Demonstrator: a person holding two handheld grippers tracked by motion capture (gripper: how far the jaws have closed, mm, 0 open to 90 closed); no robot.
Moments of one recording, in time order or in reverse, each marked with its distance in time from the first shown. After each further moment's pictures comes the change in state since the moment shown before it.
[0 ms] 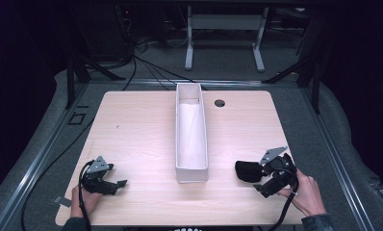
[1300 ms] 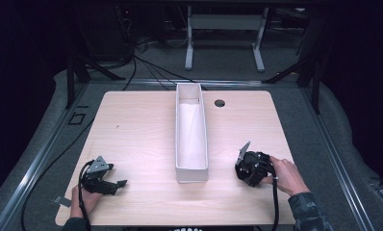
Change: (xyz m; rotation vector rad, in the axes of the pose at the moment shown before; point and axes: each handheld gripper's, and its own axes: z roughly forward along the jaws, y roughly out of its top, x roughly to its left) left arm 0.000 0.000 0.000 -0.002 -0.003 -0.002; right arm -0.003 0.043 0.060 0.232 0.041 -0.276
